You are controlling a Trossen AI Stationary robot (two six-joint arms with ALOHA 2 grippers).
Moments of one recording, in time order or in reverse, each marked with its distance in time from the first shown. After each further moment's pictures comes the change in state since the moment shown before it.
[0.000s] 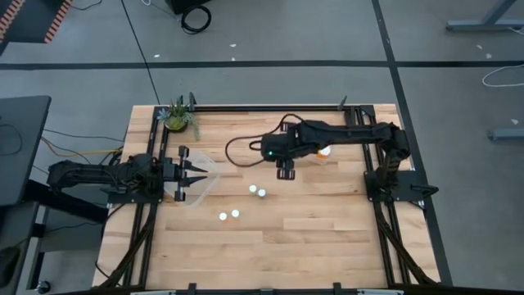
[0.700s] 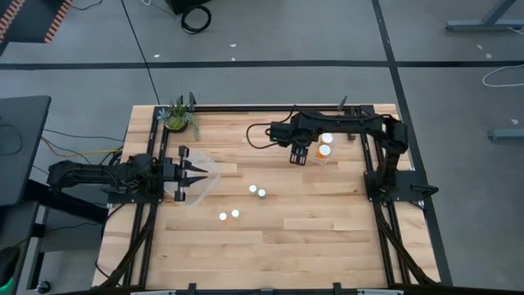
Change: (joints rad) left arm 0.000 0.000 0.000 0.000 0.000 0.000; right arm -0.224 -0.004 -0.281 -0.017 0.045 0.023
